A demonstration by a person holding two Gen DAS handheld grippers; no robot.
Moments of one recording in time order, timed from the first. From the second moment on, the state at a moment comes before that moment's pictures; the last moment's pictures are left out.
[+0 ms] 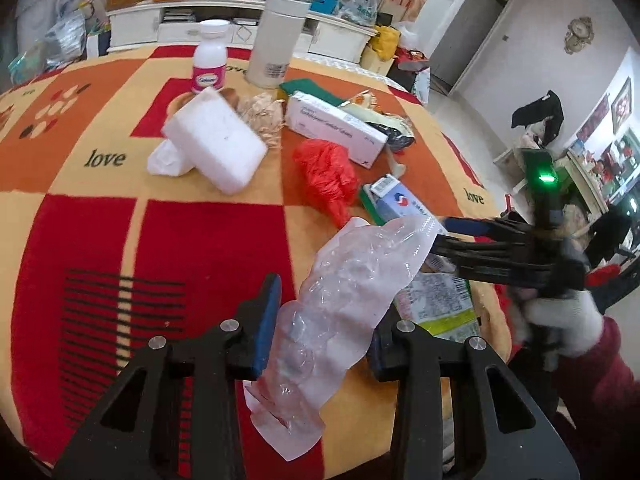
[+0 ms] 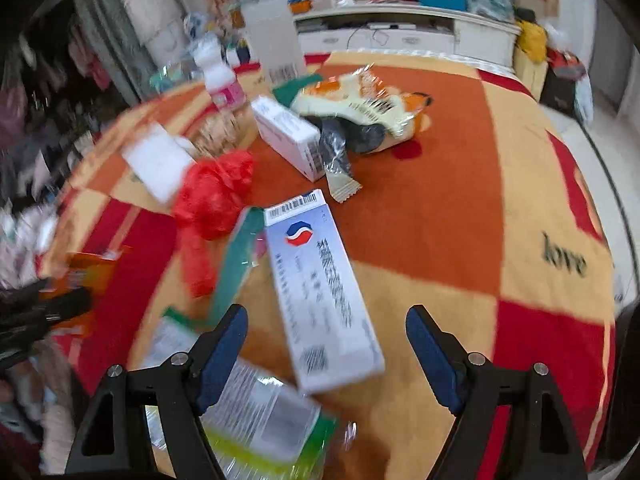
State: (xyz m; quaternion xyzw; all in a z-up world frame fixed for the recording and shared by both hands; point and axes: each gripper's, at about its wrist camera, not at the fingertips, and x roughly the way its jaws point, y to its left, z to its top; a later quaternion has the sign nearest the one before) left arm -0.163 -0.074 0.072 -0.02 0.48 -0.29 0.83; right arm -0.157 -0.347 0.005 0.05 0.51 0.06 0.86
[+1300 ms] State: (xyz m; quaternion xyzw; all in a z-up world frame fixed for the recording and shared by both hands) left arm -0.186 -0.349 0.120 0.12 0.44 -0.43 0.77; right arm -0.286 -0.560 0.044 0.11 0.41 -0.10 0.90
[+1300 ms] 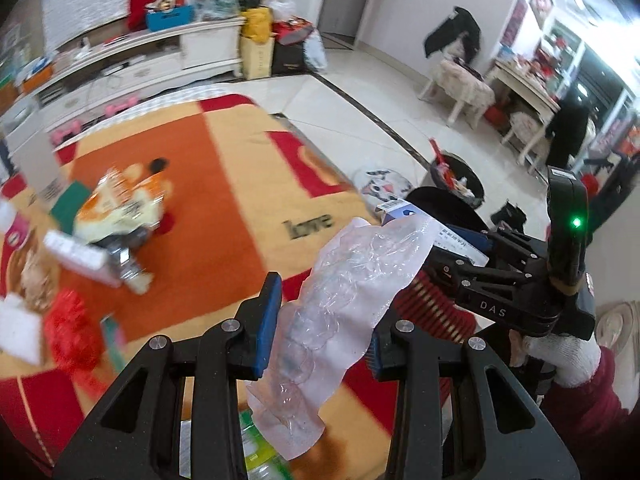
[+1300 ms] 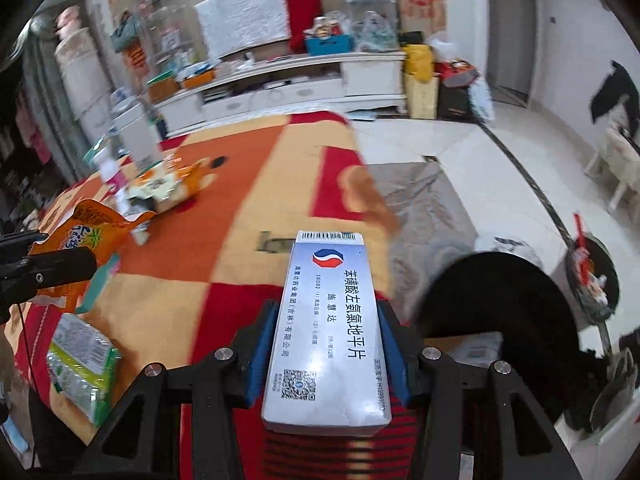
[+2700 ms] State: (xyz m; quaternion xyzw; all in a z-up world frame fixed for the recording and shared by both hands) left arm -0.198 -0.495 0.091 0.11 0.51 -0.50 0.69; right arm -0.355 -0.690 0.014 0.23 0.40 -0.24 0.86
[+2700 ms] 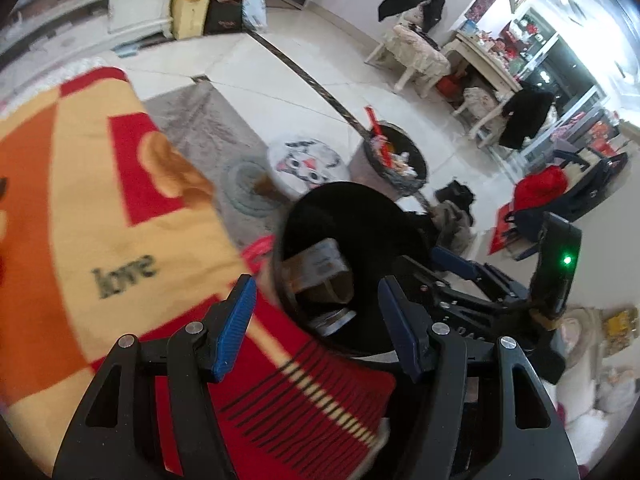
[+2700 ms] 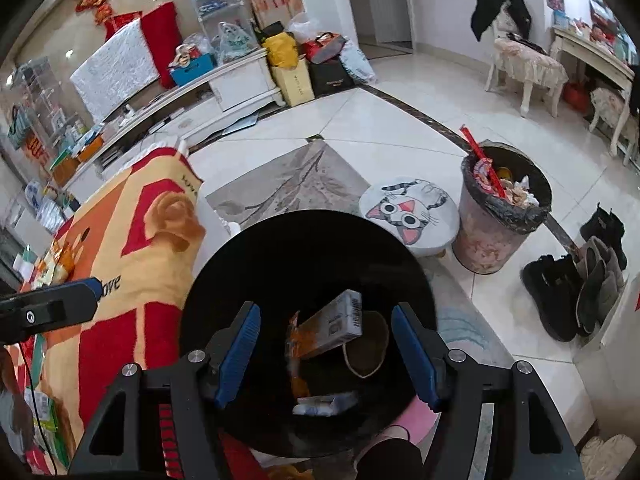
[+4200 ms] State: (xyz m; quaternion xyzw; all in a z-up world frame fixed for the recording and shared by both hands) left arm -0.110 -0.124 0.082 0.00 0.48 -0.21 0.85; right arm -0.195 -0.408 0.027 0.08 0.46 0.03 0.89
